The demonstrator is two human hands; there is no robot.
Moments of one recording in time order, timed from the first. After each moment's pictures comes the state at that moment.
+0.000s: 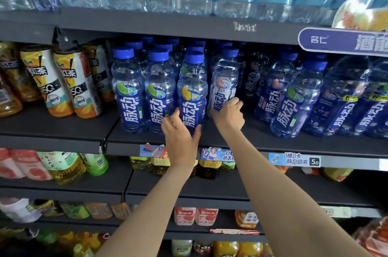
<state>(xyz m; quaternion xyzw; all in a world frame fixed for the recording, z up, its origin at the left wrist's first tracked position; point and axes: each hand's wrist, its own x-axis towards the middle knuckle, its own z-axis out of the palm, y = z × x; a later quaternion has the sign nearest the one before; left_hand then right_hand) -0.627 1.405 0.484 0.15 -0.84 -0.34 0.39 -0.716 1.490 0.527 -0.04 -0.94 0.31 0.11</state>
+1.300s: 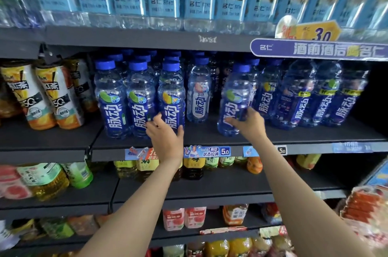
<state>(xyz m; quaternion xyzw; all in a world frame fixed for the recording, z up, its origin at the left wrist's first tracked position) -0.621 1.421 0.504 0.20 -0.82 -0.39 0.36 -0.676 1.610 0.544 -0.01 -0.91 0.41 0.11</state>
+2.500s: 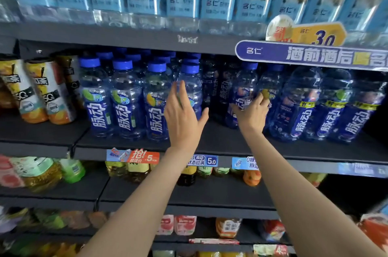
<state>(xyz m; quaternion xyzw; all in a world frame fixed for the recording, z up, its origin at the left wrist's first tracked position) -0.655 1.484 0.547 0.08 -0.86 -0.21 0.45 -0.737 1.623 0.556 -0.07 -0.90 0.36 0.22</state>
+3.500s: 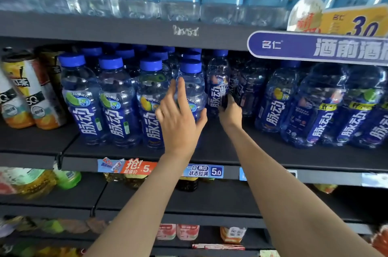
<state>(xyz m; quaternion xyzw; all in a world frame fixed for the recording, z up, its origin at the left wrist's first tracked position) -0.685 1.466 0.532 0.11 -0.84 -0.08 0.53 -0.799 1.571 0.520 0.04 -0.91 0.40 0.13</state>
